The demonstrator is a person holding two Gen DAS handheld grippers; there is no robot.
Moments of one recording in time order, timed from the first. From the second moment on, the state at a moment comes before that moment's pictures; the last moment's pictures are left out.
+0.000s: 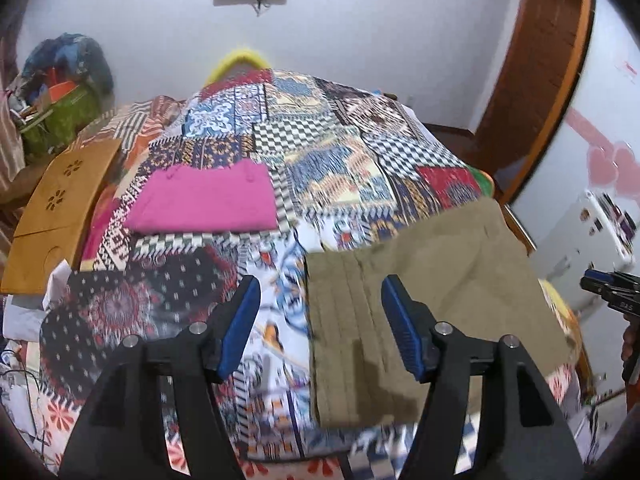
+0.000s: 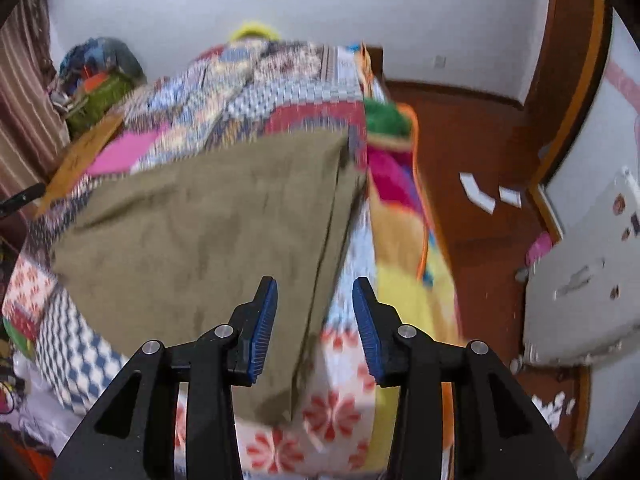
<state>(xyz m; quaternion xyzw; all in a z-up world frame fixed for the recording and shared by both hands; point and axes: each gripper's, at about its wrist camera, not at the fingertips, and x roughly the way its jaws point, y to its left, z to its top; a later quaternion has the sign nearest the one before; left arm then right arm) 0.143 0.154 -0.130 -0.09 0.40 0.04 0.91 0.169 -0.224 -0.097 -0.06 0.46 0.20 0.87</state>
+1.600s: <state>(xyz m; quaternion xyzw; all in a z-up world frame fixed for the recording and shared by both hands) 0.257 0.148 -0.237 -0.11 0.50 0.02 0.86 0.364 -0.178 -0.164 -0.13 0.46 0.12 0.87</state>
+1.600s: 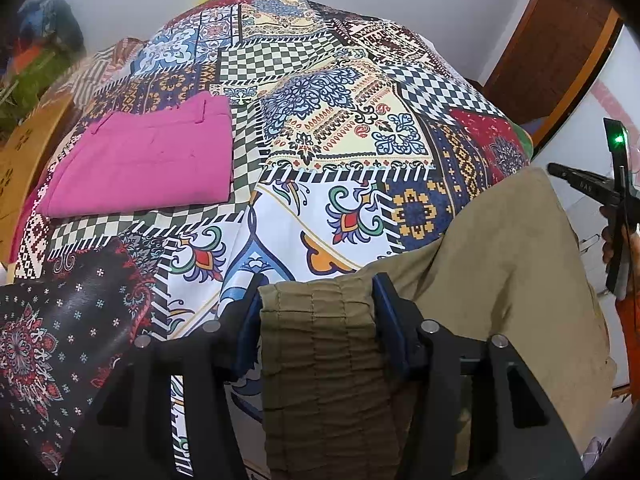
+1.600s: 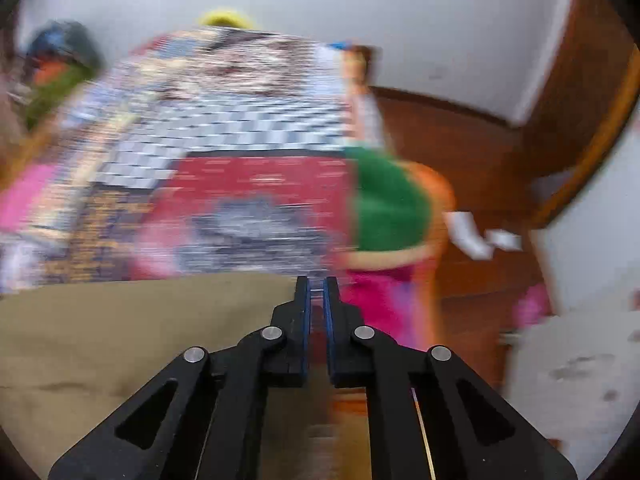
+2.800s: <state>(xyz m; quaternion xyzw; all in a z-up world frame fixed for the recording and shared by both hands) 0.235 0.173 -0.233 -0.12 0.50 0.04 0.86 0.344 -0.172 -0.208 0.00 0.57 0.24 0.79</state>
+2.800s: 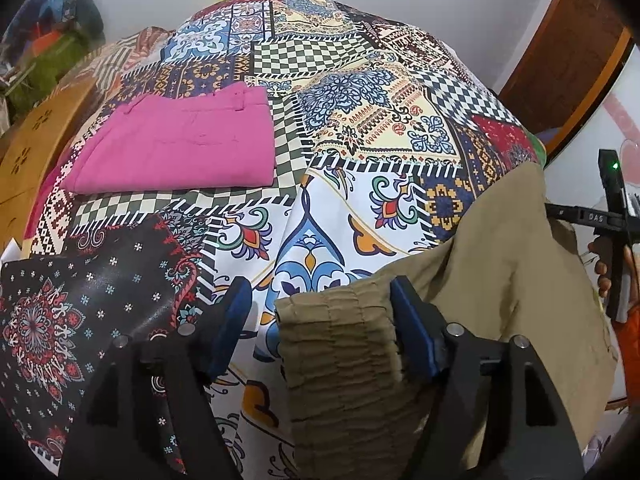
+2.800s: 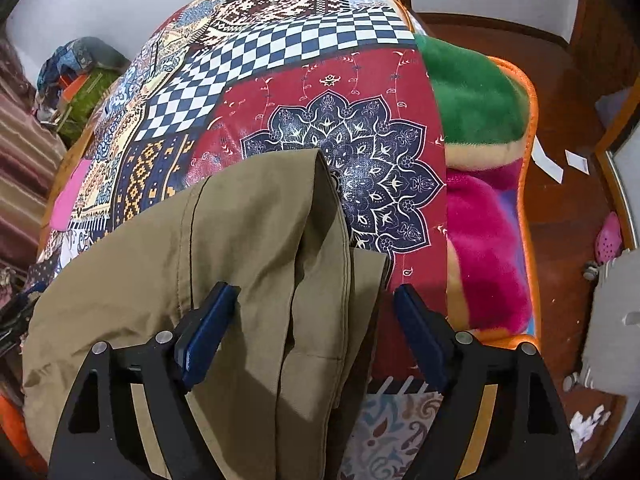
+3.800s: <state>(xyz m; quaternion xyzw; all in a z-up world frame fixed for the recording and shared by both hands) 0.135 0.162 -0.160 -0.13 0.46 0.08 0.87 0.236 -0.135 -0.098 -0.14 0.45 0.25 0.85</state>
